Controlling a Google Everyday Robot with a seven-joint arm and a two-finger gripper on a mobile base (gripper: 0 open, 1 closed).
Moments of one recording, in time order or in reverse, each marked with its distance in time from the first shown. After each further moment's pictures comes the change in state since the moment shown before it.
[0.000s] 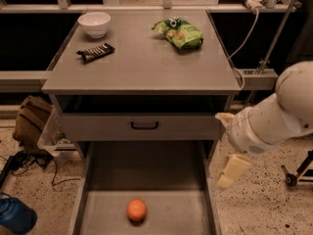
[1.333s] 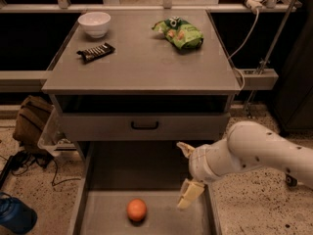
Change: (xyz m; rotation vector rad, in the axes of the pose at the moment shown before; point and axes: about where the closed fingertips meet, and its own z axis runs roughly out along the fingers) arm -0.029 0.037 0.155 -0.086 -0.245 -0.061
